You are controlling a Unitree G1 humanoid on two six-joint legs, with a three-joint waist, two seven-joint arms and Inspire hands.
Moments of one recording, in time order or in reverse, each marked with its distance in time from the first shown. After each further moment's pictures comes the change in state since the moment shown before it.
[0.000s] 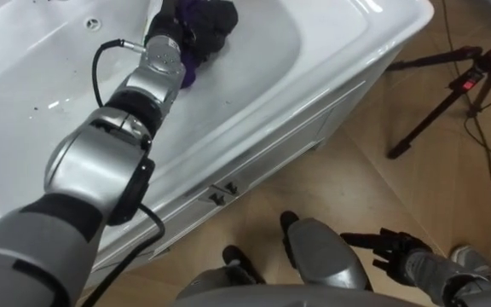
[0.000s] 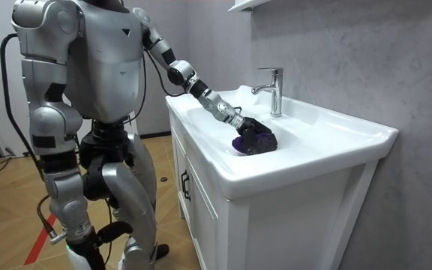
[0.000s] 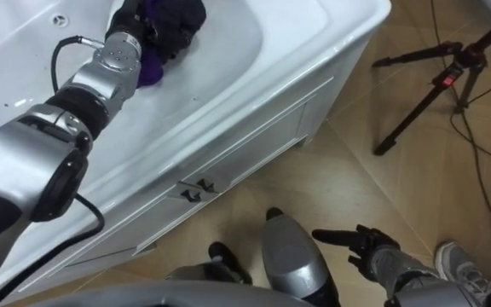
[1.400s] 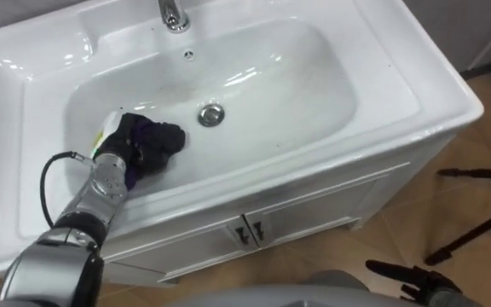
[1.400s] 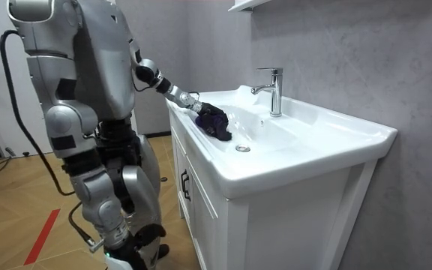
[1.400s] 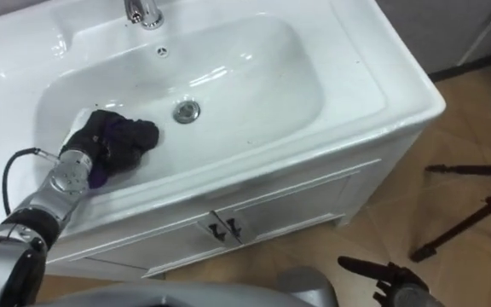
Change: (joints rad) left arm 0.625 0.163 0.255 -0.165 0.546 -0.216 -0.075; right arm 0.160 -0.018 -0.312 -0.047 -0.116 -0.018 -0.061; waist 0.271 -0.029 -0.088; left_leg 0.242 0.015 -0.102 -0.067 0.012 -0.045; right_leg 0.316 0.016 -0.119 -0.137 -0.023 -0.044
